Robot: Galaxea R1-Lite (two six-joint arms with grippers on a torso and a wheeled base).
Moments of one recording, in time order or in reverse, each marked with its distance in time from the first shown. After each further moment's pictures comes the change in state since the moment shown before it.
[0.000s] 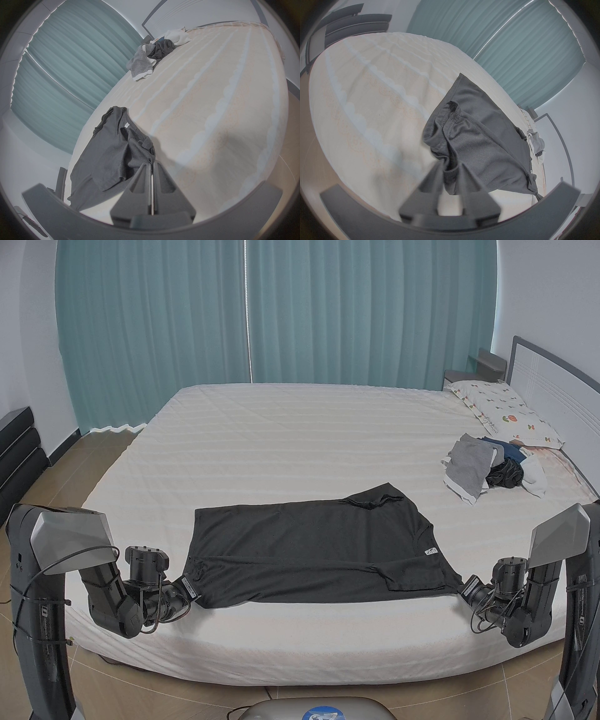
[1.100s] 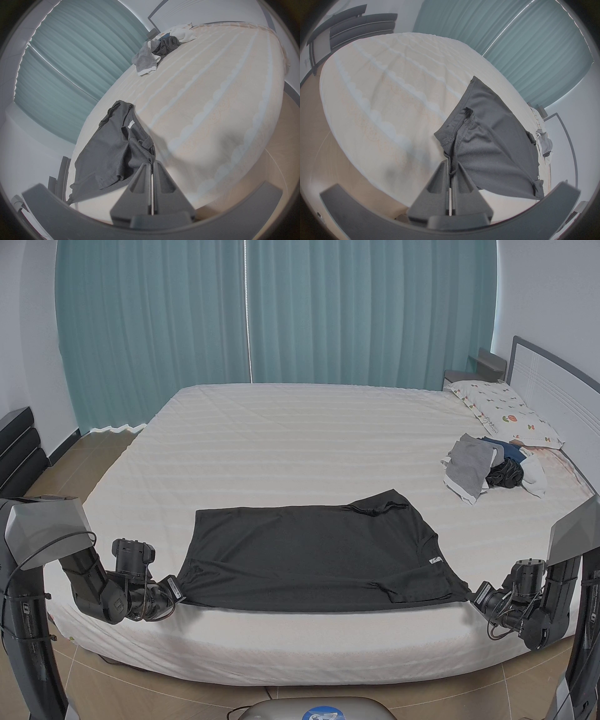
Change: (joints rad) left arm 0.066 -0.101 -0.014 0.248 0.006 0.048; right arm -0.057 -0.104 0.147 0.001 0.129 -0.089
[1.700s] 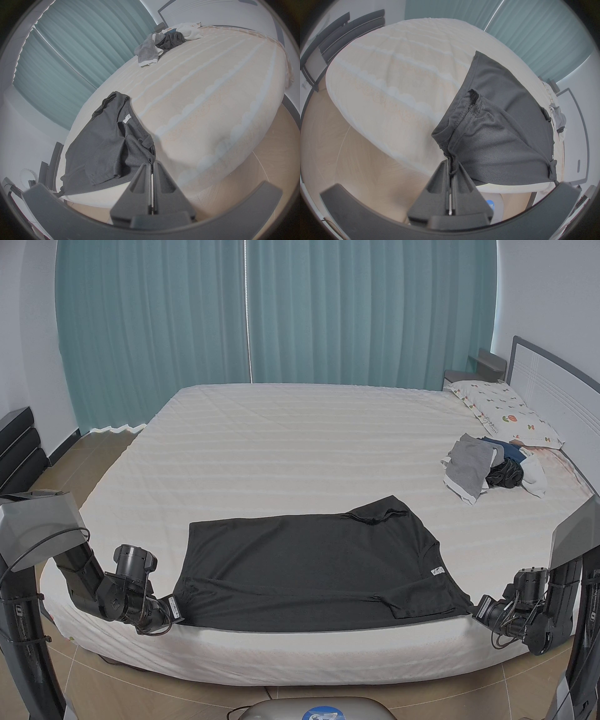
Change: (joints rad) left arm -0.010 -0.054 0.003 0.279 0.000 0.148; right arm -0.029 0.015 0.062 0.010 0.034 -0.150
